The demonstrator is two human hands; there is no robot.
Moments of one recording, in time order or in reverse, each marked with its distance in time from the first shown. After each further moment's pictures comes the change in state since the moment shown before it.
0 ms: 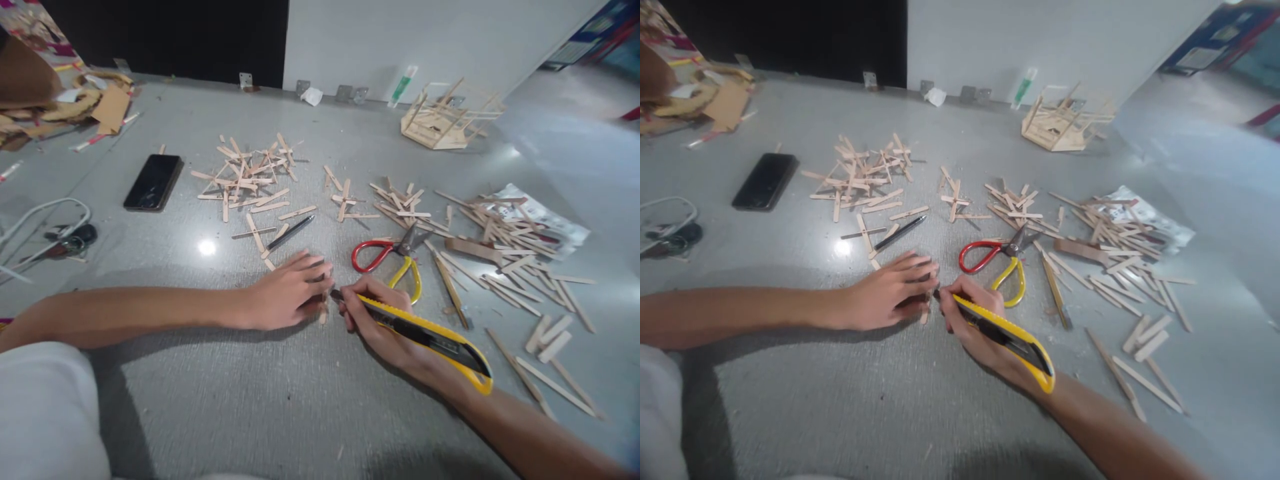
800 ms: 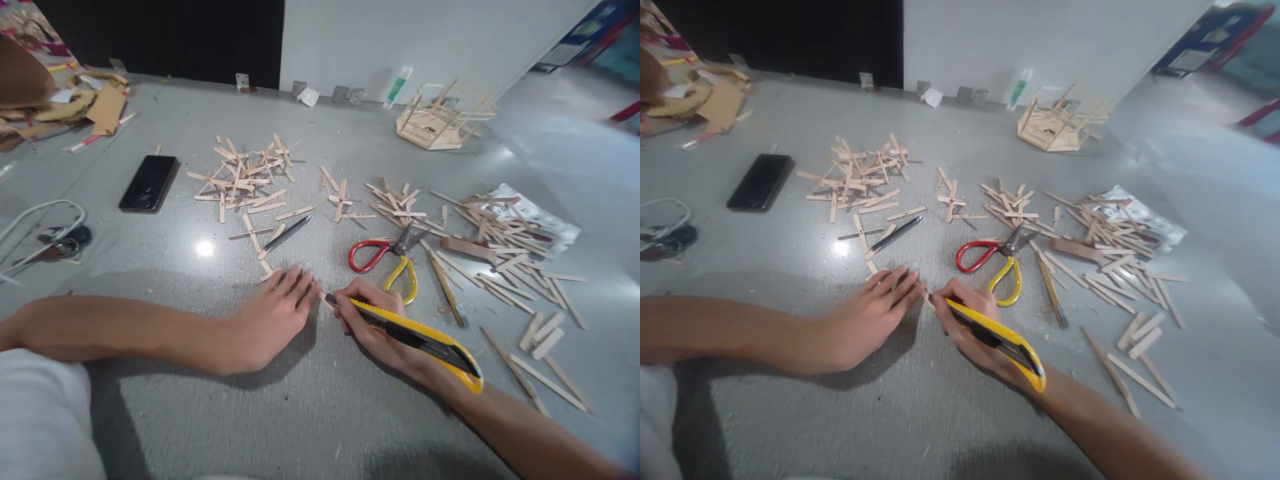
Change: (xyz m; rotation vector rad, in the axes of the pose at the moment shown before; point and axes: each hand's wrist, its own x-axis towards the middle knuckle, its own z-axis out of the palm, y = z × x) left_hand -0.023 0.039 -0.009 0.381 -0.181 -0.136; right_hand -0.001 0.003 0.000 -0.071 -0.061 -0.066
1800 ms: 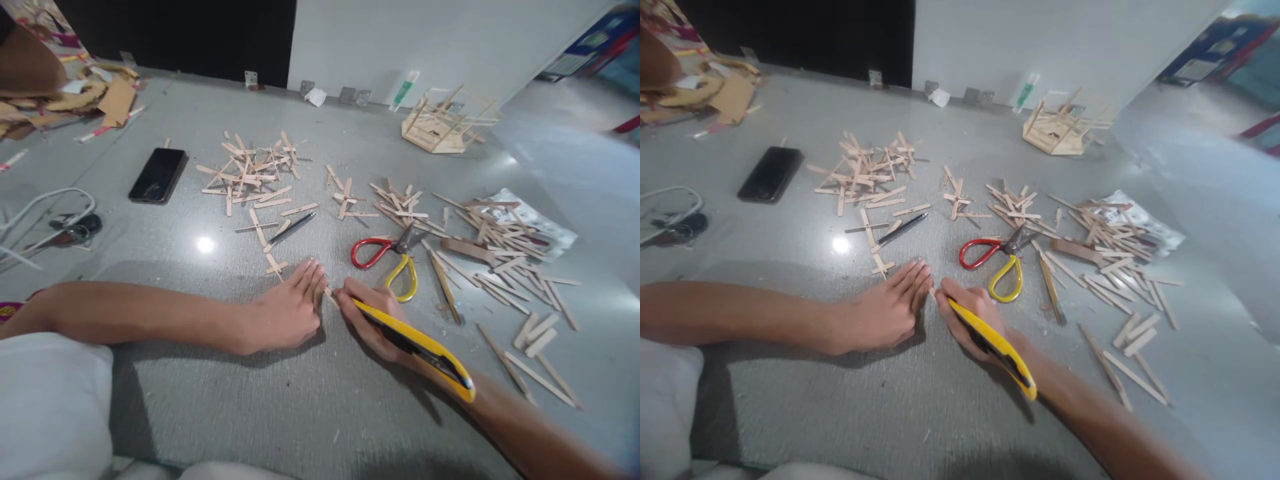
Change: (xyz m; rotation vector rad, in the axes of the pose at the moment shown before) left_hand 0.013 0.011 0.012 0.166 0.012 0.154; right_hand 0.004 0.002 -0.008 -0.147 -0.209 -0.134
